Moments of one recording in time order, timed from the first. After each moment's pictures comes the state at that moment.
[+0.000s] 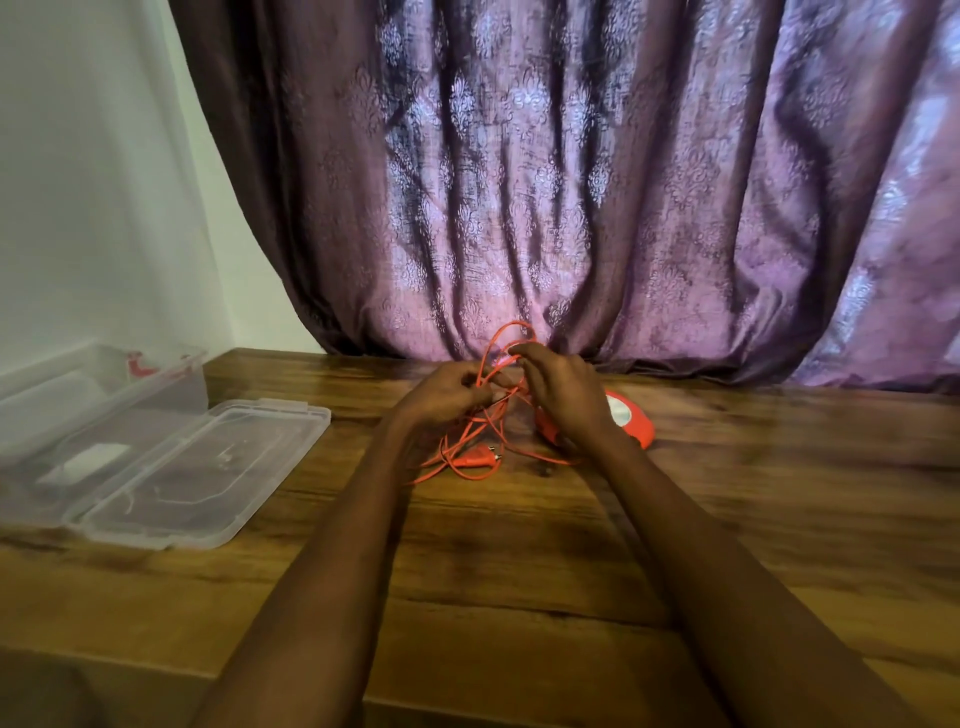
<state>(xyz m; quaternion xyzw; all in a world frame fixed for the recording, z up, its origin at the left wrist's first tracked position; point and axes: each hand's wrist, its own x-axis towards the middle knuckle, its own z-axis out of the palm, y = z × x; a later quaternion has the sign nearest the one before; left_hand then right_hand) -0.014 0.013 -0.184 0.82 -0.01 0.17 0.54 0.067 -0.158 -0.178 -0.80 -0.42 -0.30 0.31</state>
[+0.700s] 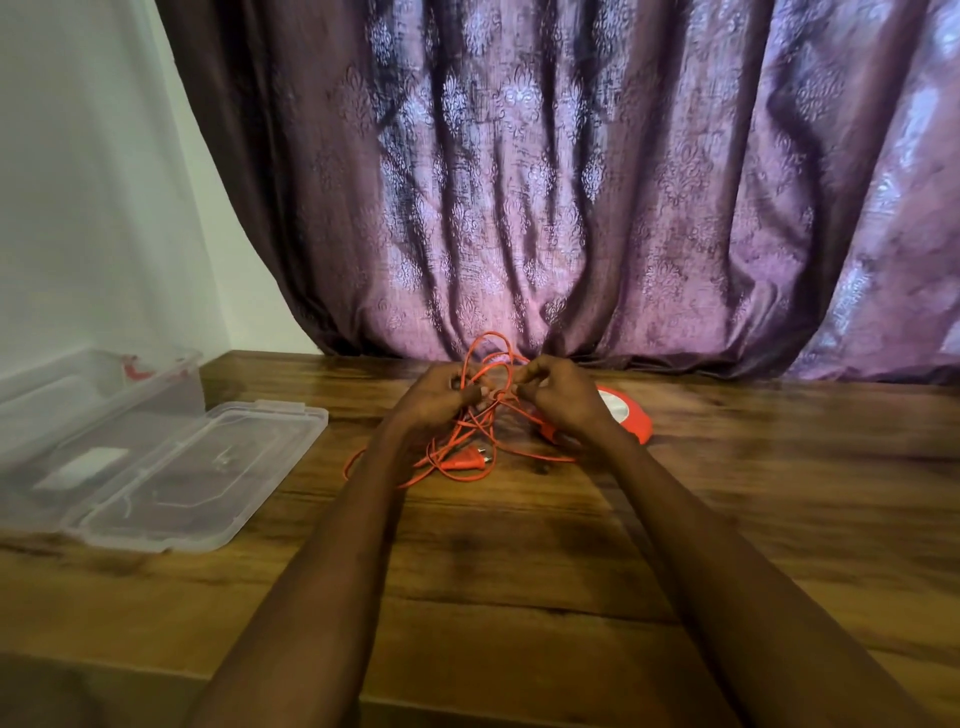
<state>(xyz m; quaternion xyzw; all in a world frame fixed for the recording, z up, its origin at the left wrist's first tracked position) -0.011 0.015 -0.197 0.78 0.01 0.21 0.59 0.078 -0.155 -0.185 -0.82 -0.34 -0.07 0.45</state>
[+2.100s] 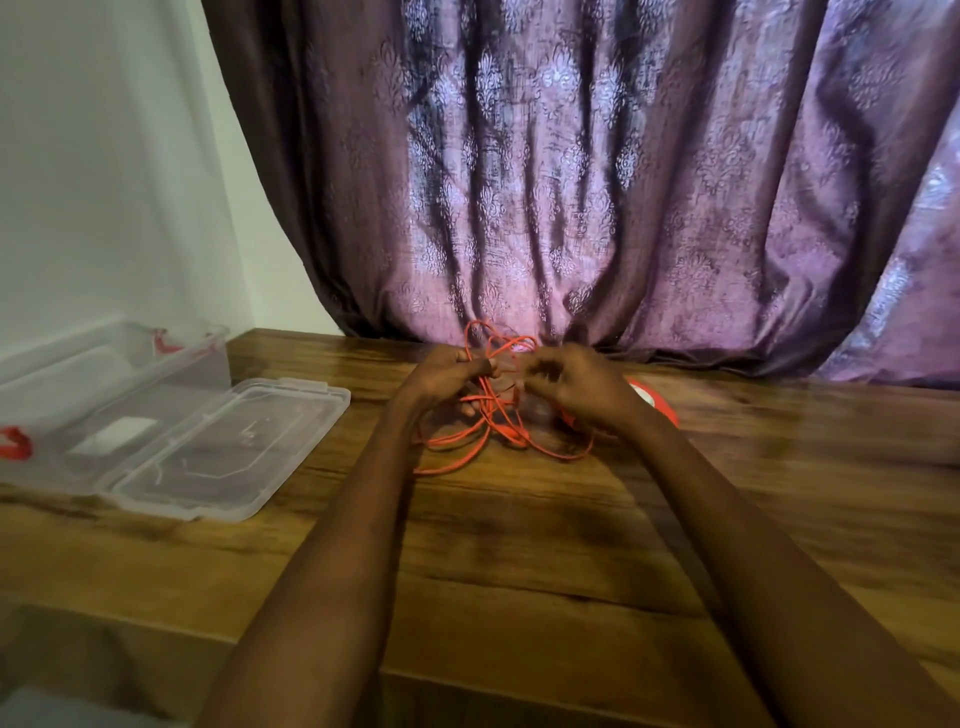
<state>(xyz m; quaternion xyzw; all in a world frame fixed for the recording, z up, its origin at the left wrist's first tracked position) -0.021 0.031 -0.185 0.77 0.10 0.16 0.61 0.057 -0.166 -0.164 -0.79 -0.52 -0.14 0.29</state>
